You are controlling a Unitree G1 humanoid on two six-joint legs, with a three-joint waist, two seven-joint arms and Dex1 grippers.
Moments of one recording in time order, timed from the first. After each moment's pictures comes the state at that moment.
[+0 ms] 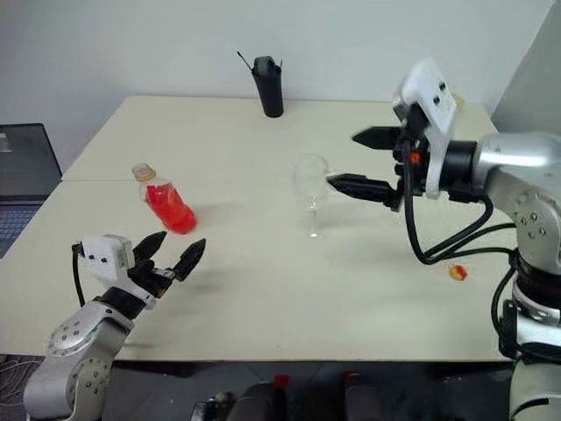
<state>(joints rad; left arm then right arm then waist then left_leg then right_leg) 0.09 0.37 0.35 -0.43 -0.44 0.42 -0.37 -0.97 -0.72 -0.10 -0.42 0.65 1.22 0.86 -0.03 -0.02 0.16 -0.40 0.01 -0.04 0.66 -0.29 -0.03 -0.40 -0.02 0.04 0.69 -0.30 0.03</state>
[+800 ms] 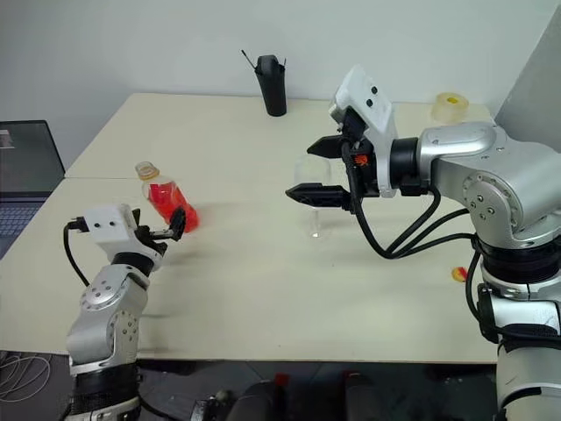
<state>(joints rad) -0.24 0.32 0.33 -0.12 -0.26 0.39 -0.10 -1.04 -0.64 0.09 -0.34 0.65 1.18 0.82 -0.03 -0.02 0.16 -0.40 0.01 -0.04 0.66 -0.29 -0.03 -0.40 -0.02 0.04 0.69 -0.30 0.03</state>
